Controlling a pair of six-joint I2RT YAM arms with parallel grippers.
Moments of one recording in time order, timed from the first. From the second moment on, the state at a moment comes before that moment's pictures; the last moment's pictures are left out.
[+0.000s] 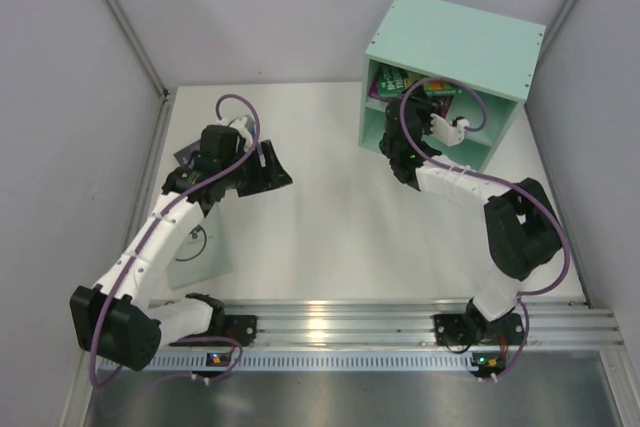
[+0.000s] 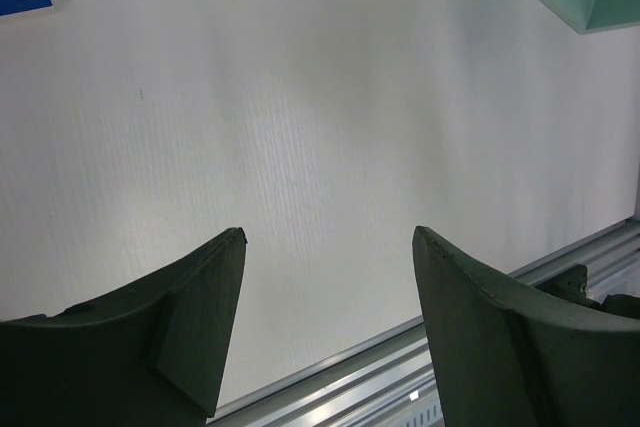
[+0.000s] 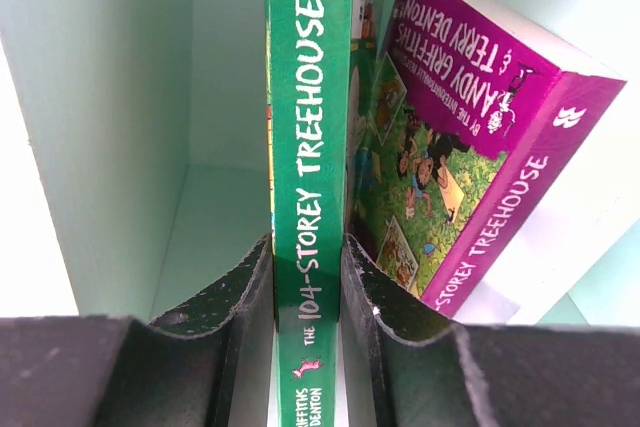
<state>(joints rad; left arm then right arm) -0.32 1.17 1.07 -0.62 0.25 -0.52 0.57 1.70 1.16 0.50 1.16 1.42</state>
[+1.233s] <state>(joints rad) -0.32 1.10 1.03 -0.62 0.25 -0.54 0.52 1.60 1.15 0.20 0.64 1.41</state>
